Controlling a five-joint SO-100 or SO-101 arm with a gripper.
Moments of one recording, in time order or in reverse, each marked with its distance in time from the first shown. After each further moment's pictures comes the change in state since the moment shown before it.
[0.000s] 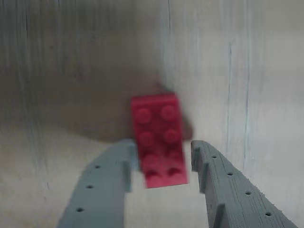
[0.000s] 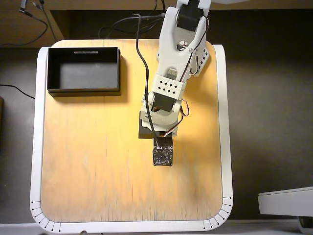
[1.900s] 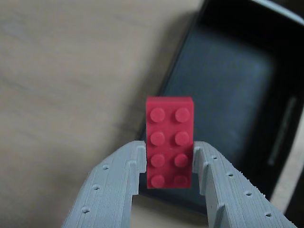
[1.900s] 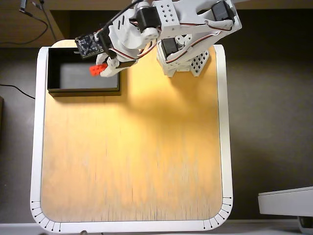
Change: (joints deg) arm 58.3 37.6 -11.4 28.6 -9.2
